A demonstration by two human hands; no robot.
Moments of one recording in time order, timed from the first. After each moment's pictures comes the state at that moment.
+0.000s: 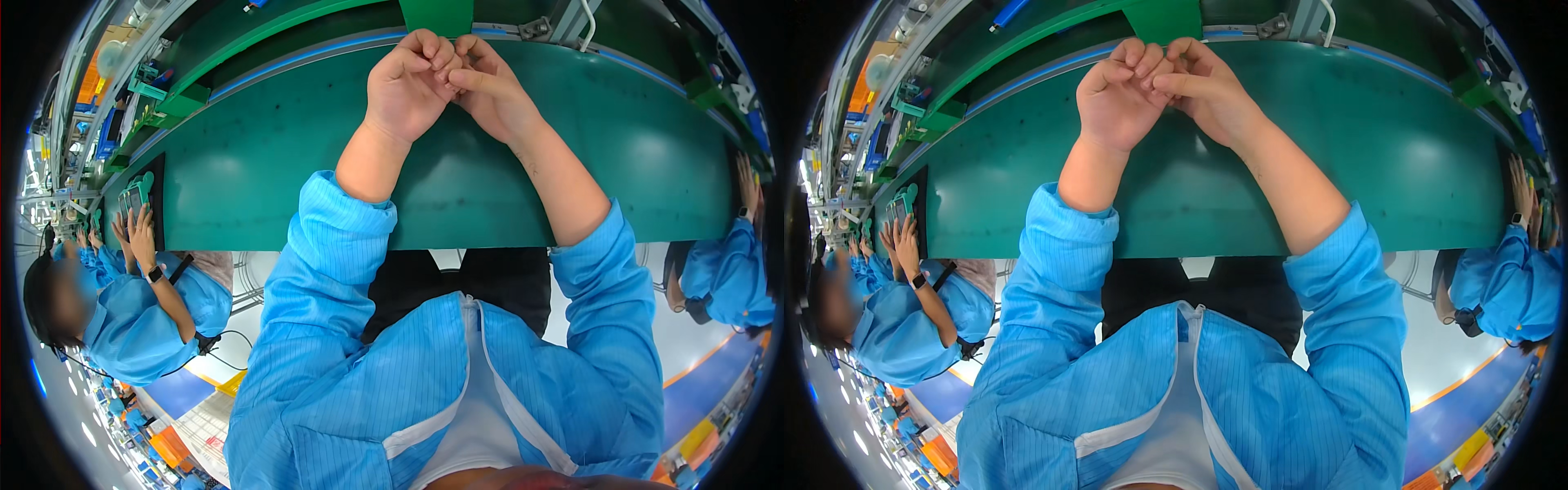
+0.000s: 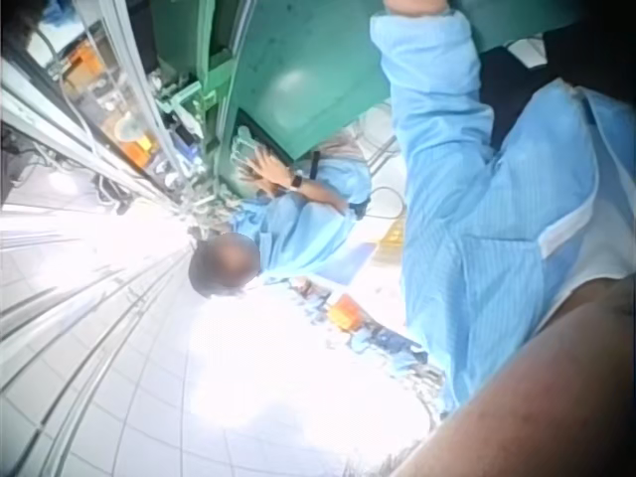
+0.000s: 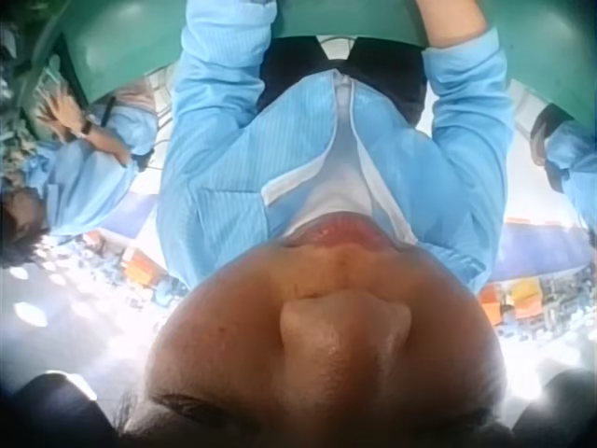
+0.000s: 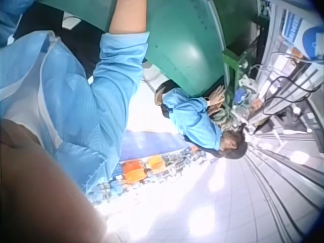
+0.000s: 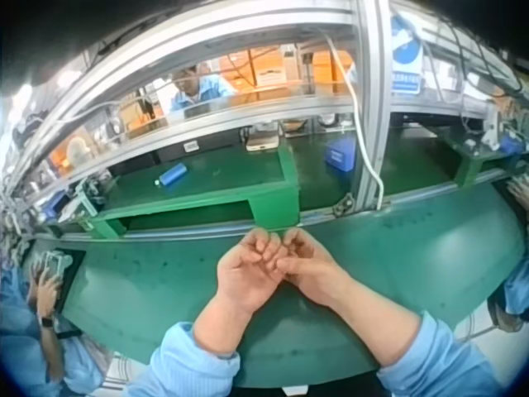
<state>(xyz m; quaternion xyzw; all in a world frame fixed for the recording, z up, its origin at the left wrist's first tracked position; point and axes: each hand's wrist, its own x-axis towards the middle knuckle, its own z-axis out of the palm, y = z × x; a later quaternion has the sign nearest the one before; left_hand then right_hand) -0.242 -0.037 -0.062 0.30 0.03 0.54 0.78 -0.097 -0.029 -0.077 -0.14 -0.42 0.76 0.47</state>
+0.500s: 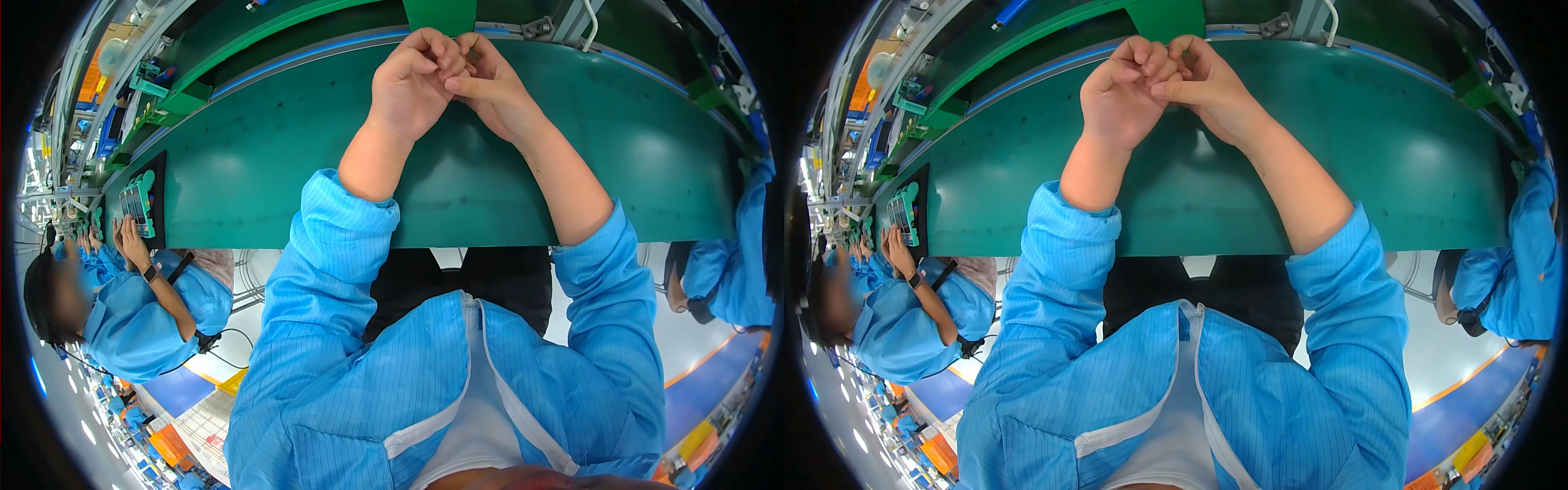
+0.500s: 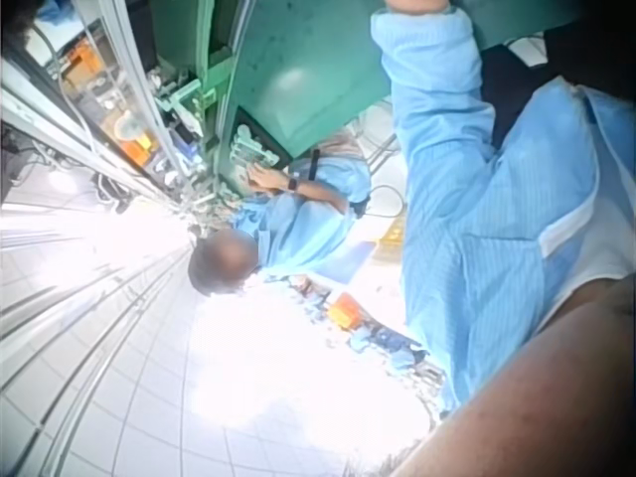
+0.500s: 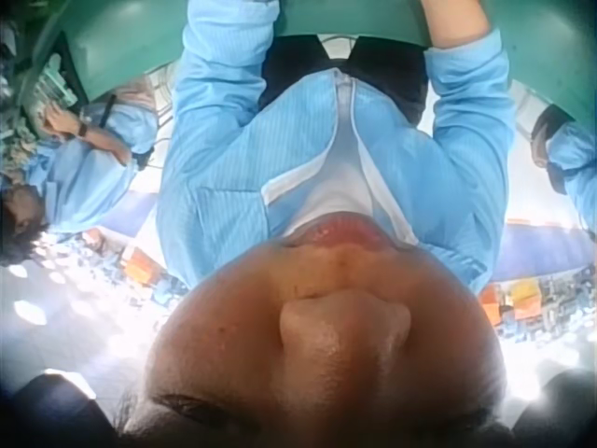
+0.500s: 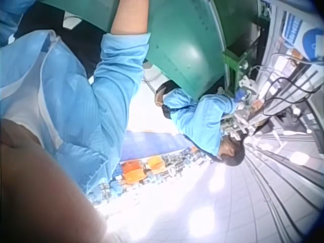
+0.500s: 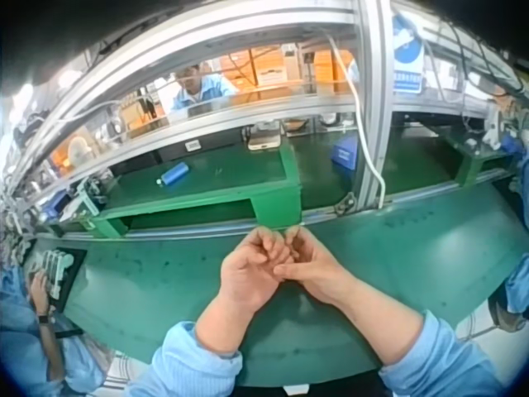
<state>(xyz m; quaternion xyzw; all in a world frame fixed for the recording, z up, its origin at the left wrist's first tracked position) -0.241 -0.039 -0.065 0.35 0.08 0.57 0.74 -0.096 -0.031 -0.078 -0.18 -0.50 0.71 0.45</state>
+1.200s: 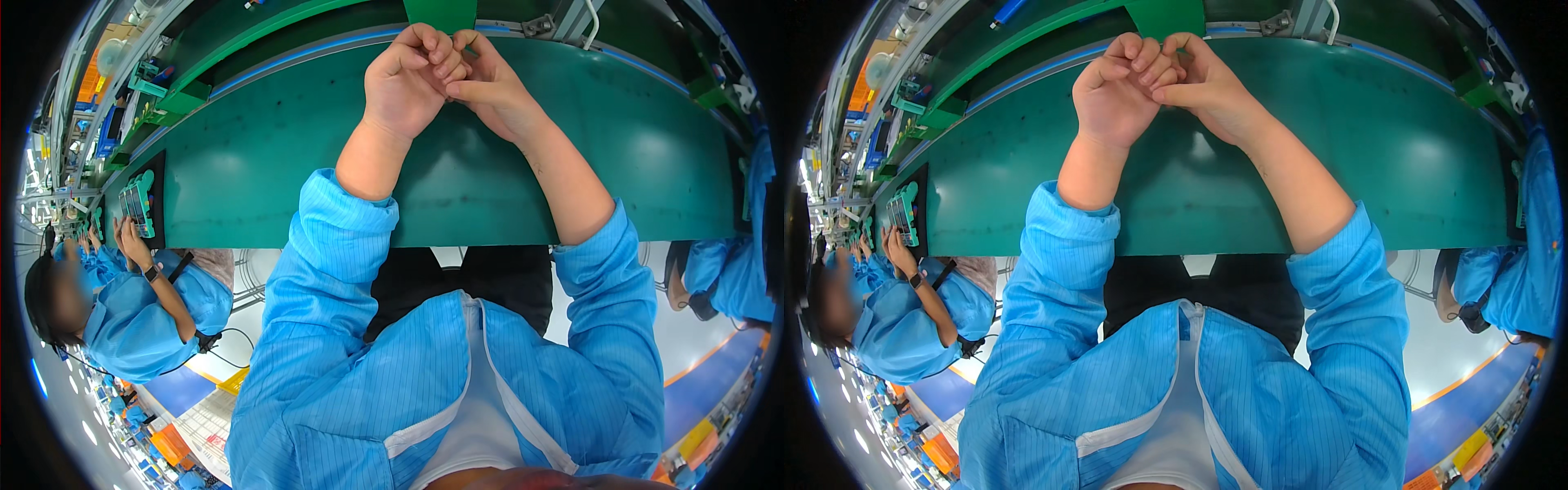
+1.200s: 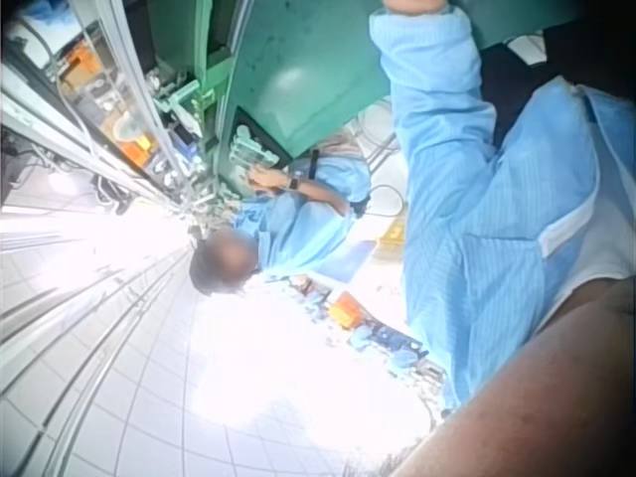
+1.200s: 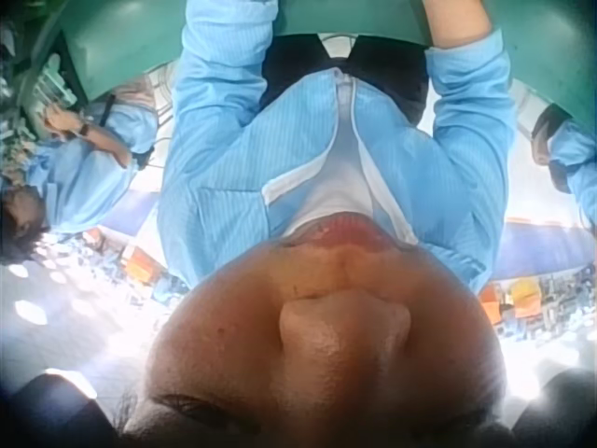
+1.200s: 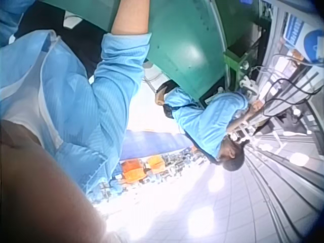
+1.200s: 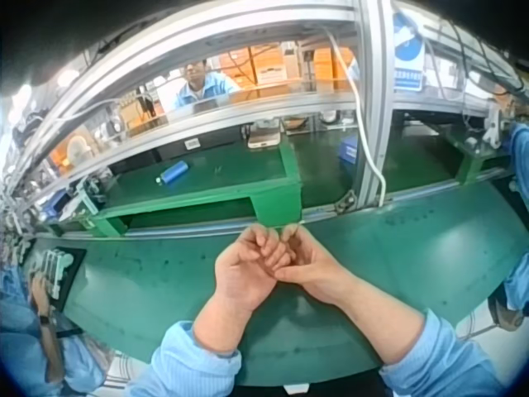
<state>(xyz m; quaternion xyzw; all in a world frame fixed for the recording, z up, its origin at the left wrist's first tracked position) -0.244 -0.038 -0.061 0.32 0.03 0.56 0.76 -0.096 -0.034 -0.072 -0.15 -0.49 0.74 0.45</state>
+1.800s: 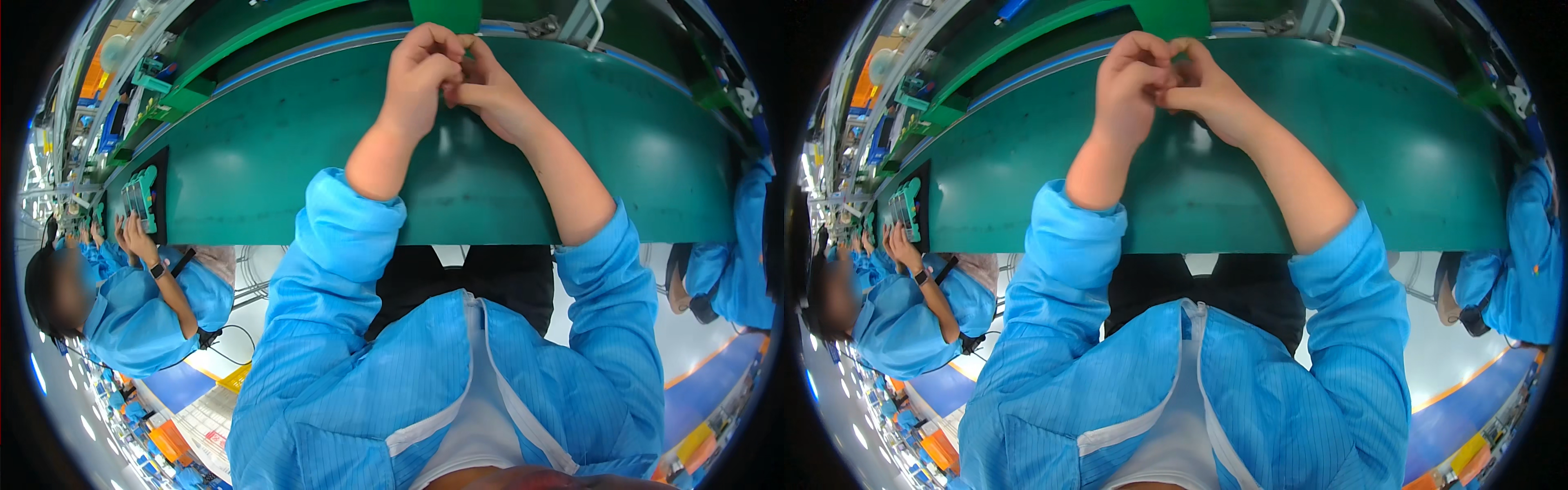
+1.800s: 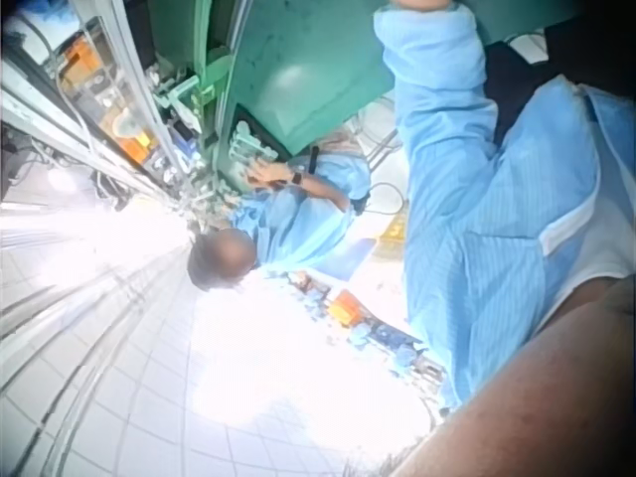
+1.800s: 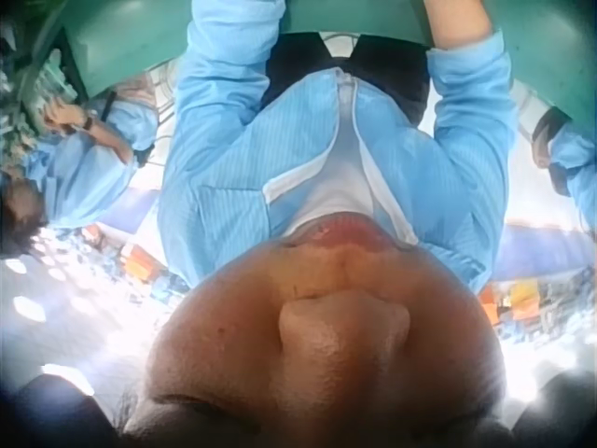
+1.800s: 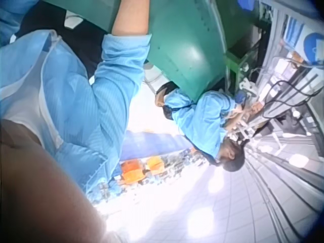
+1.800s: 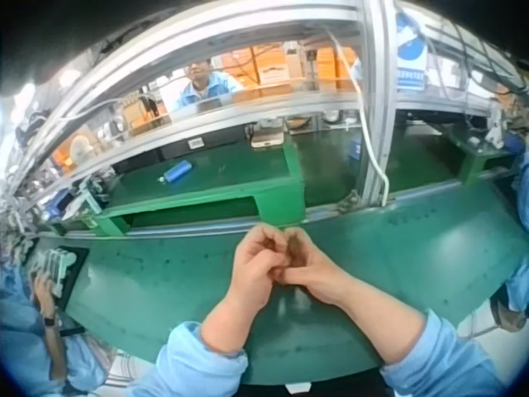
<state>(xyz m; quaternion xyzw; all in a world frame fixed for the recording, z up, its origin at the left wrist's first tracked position) -0.242 -0.054 -0.056 0.49 0.28 0.61 0.55 -0.108 -0.035 -0.075 -0.22 -0.52 0.71 0.41</state>
